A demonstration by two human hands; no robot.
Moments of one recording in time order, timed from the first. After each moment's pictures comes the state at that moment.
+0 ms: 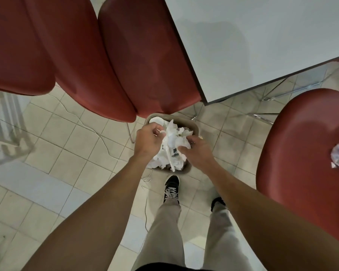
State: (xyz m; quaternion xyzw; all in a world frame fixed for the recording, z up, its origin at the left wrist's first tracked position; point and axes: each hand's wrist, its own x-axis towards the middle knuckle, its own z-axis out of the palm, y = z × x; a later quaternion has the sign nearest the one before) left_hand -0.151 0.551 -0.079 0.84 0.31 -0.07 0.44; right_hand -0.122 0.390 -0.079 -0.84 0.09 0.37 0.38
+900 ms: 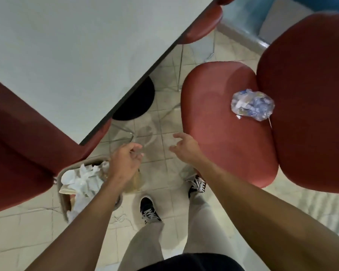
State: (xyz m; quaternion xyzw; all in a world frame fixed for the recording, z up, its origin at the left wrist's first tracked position) left_hand -0.086 0.358 -0.044 0.91 0.04 -0.17 0.38; right_hand -0.087 0.150 -0.034 -0.81 0.26 0.25 0.46
